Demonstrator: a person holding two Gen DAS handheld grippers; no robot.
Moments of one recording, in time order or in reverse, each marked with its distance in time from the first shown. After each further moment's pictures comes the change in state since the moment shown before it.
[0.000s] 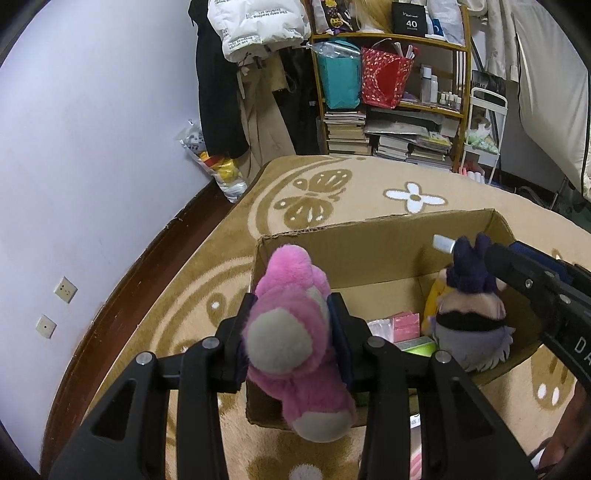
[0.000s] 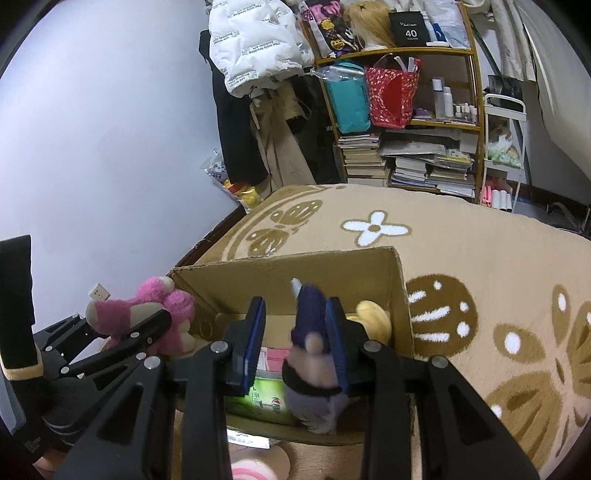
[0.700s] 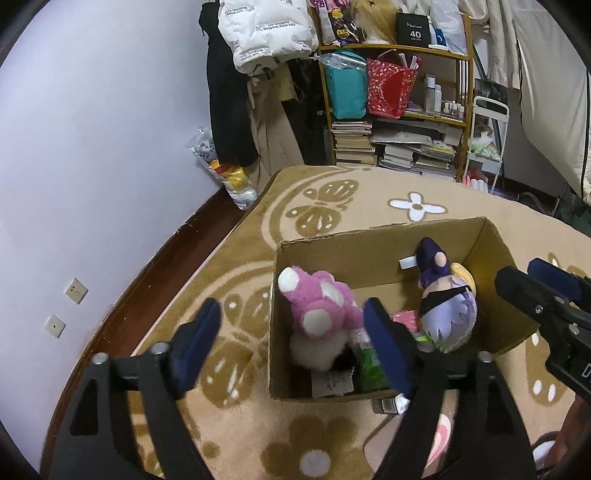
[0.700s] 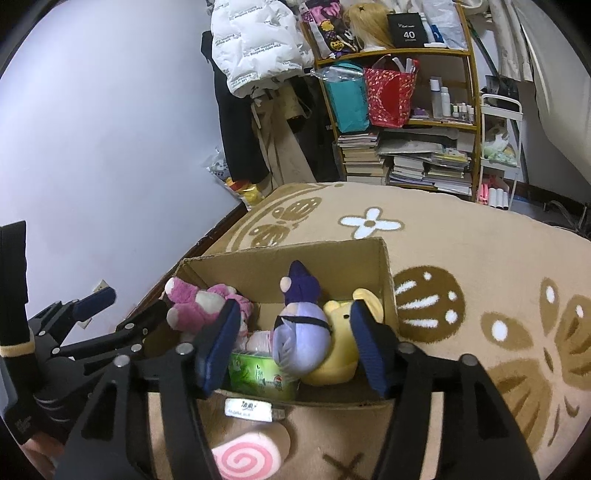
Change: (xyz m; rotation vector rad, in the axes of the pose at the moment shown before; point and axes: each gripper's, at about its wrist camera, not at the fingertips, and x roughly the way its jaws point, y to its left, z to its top) left arm -0.034 0.011 -0.004 -0.017 -0.030 0.025; right arm -0.029 0.001 -0.007 0.003 0.010 -0.002
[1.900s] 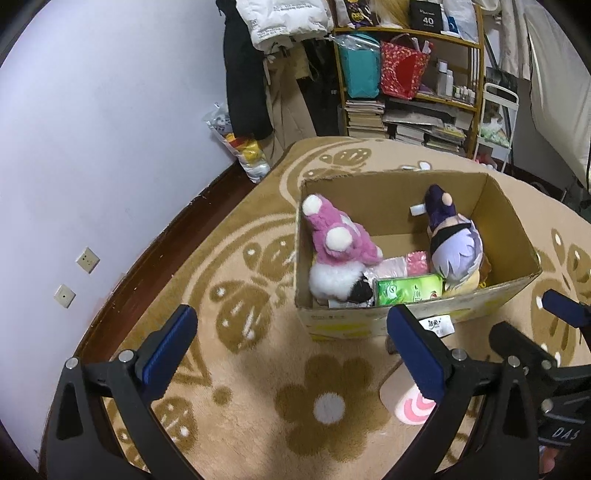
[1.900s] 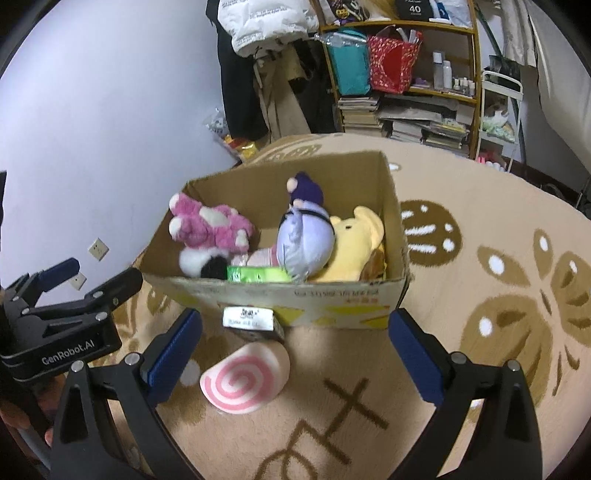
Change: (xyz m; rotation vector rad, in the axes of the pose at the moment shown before) left arm -0.021 0.010 -0.051 -0.020 0.082 0.031; right arm -0.009 0.010 -0.059 -0.038 0.141 -0.026
